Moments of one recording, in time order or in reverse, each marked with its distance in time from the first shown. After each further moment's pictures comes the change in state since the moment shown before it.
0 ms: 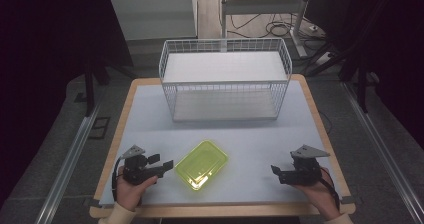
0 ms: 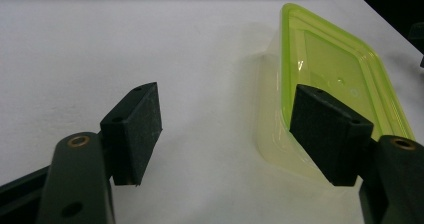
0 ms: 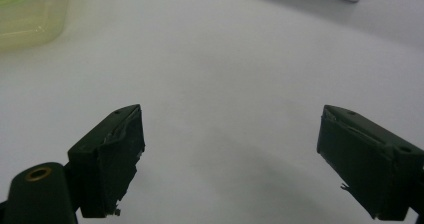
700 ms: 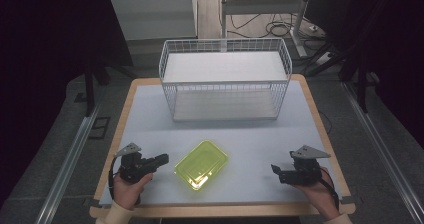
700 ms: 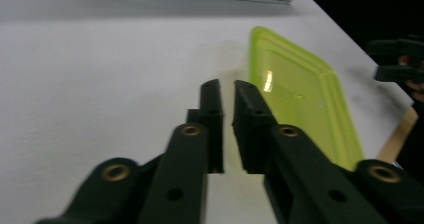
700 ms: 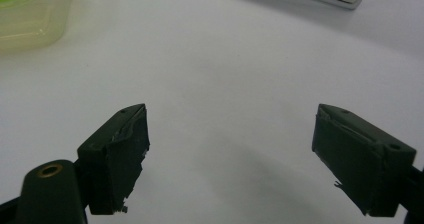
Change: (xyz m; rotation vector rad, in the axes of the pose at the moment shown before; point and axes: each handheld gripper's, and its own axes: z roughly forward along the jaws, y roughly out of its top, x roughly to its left) left arm -0.011 0.013 -0.014 -0.025 -0.097 -0.010; right arm 0.000 -0.001 0.001 -0.020 0.003 -0.005
